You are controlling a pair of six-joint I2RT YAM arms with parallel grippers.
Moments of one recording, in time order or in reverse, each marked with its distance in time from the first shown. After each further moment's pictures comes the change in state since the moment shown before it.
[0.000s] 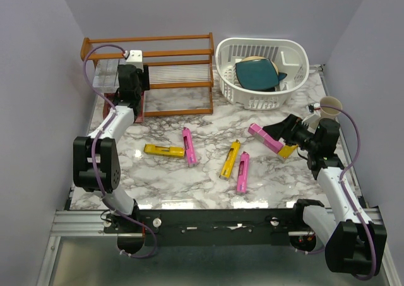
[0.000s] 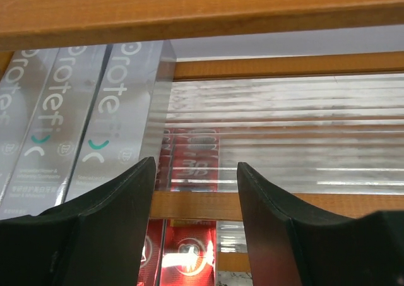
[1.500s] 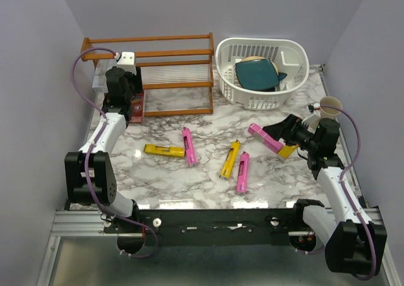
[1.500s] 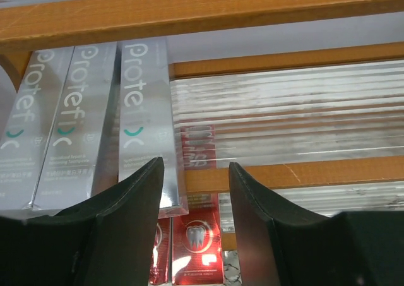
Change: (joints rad) left arm 0.074 -0.127 -0.071 -0.020 0.155 0.006; right arm 0.000 0.000 0.004 -0.014 0.000 0.000
